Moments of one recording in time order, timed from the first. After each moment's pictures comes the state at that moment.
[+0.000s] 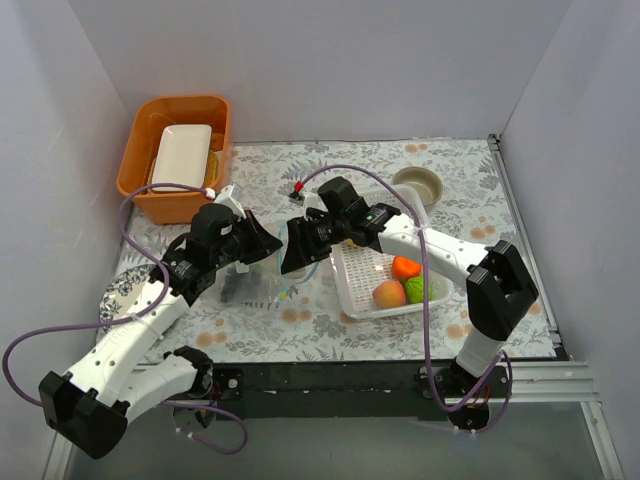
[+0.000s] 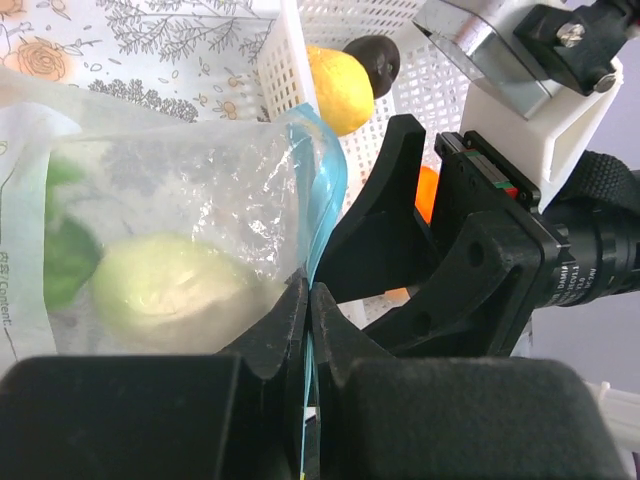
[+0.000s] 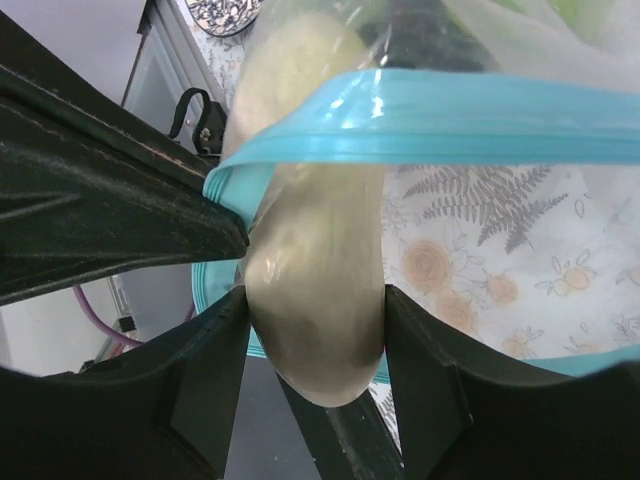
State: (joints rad) left arm -0.50 0.97 0.89 -0.44 0.13 -0.76; right arm 0.85 1.71 1.34 -0.35 -0.65 0.48
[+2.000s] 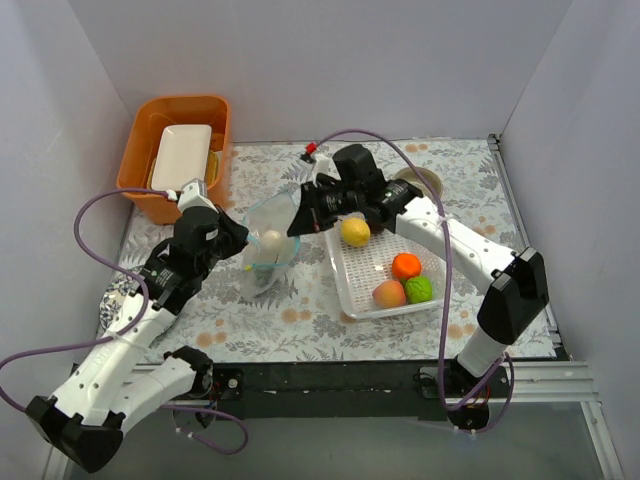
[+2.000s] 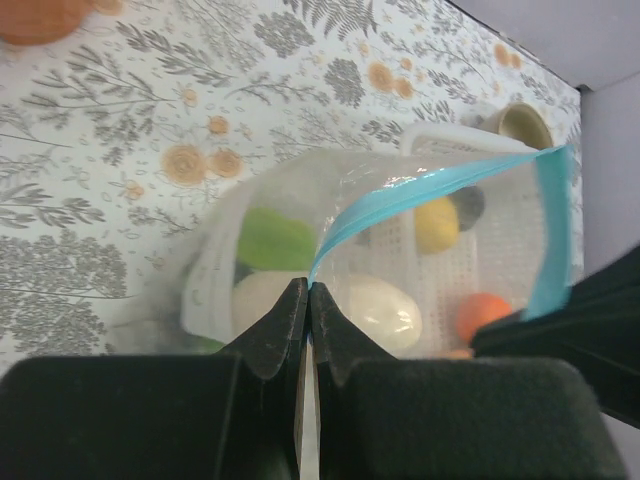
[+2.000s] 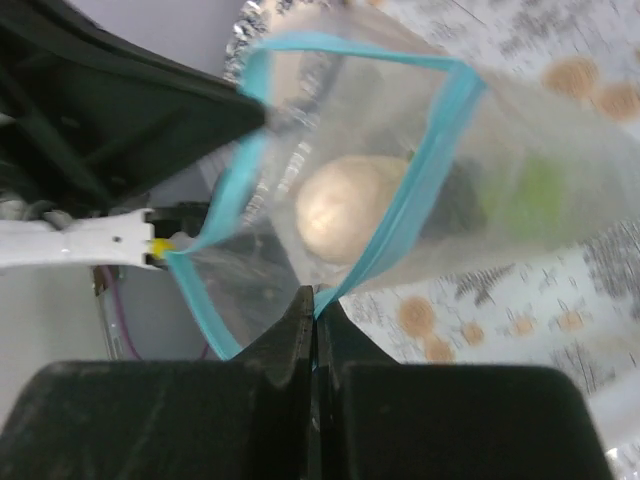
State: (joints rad) left arm -0.50 0.86 0.96 -0.57 -0.27 -0.77; right arm 0.77 1.64 1.47 -0.42 -0.61 0.47
